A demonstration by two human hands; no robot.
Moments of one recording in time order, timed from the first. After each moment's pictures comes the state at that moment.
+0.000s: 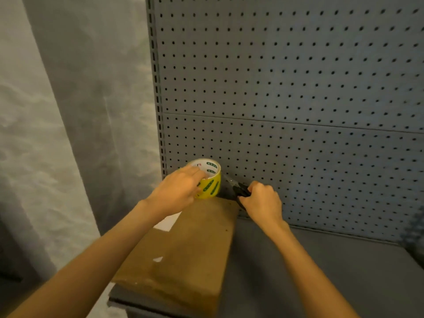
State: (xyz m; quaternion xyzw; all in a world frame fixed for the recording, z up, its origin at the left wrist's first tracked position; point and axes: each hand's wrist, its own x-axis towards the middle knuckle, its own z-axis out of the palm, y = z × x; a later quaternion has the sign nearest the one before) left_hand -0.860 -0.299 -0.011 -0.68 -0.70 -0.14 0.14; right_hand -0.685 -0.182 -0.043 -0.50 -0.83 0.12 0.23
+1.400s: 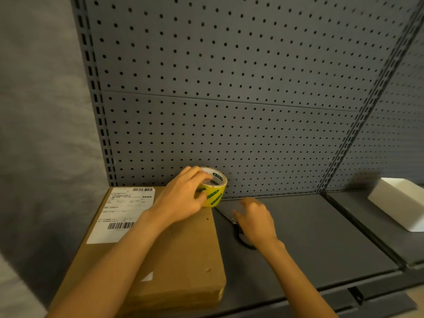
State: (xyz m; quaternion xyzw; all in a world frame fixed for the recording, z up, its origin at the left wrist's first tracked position) left_hand -0.850 -0.246 -0.068 -0.78 -0.53 -0.33 0.00; right_hand -0.647 -0.221 -0.109 -0.63 -0.74 0.07 0.22
